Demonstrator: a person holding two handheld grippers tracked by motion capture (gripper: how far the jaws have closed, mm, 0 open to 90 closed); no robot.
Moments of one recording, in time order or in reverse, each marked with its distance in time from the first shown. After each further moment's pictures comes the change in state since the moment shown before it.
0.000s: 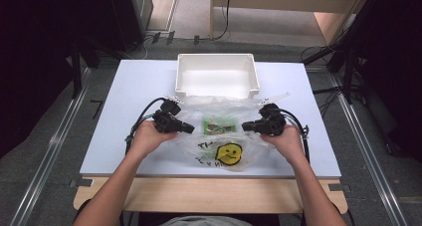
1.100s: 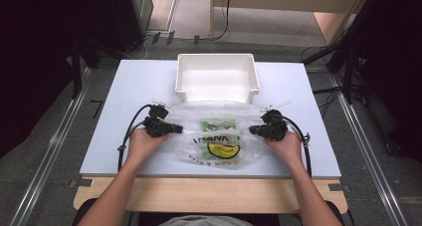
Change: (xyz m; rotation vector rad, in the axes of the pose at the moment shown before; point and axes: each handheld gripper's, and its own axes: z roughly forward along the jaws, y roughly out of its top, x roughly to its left) left arm 0.036 -0.037 0.003 -0.091 0.110 -0.176; right arm -0.023 -0.027 0.019 0.023 -0.171 0.096
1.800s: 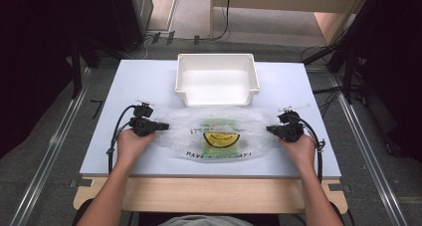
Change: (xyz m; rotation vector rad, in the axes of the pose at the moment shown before) left arm 0.029 -0.014 -0.023 -0.043 0.056 -0.150; right arm -0.030 -0.021 -0.026 -0.025 -0.131 0.161
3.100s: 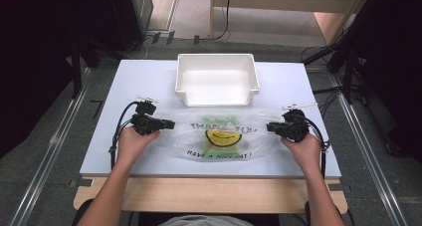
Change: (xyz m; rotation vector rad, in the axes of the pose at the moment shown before) left arm -0.031 0.010 -0.014 -0.023 -0.068 0.107; right arm 0.009 0.005 -0.028 -0.073 0.051 -0.073
